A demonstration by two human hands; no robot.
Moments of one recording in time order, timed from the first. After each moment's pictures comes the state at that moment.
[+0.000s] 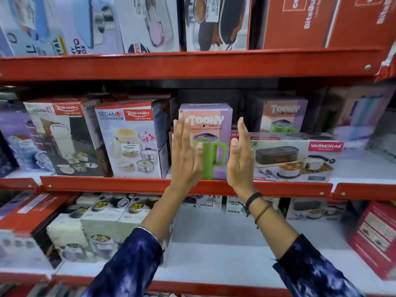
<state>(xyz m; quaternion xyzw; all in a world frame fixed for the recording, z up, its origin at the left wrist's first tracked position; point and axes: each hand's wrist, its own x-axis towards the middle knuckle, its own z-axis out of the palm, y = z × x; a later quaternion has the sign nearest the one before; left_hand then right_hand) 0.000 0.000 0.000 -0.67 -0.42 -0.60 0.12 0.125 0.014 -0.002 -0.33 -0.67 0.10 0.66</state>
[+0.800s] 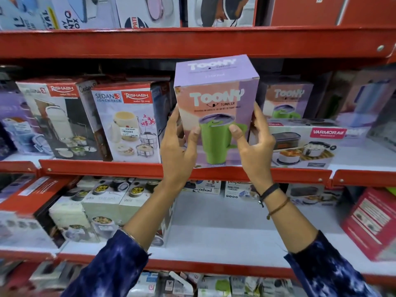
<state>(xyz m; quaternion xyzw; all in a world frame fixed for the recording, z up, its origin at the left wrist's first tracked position) 0.000 -0.047 0.013 -0.58 -0.40 -0.71 -0.06 0.150 -0.016 0.017 -0.30 -0.64 0.13 0.69</state>
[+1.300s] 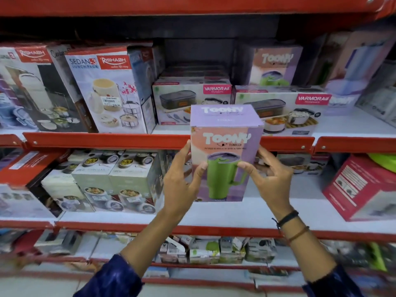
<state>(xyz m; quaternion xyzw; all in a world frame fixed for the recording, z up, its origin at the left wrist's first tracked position) 0.041 -0.106 -0.099 -0.63 -0.48 -0.60 -0.07 0.242 -0.074 -0.093 -0.37 -0.68 0.09 0.63</state>
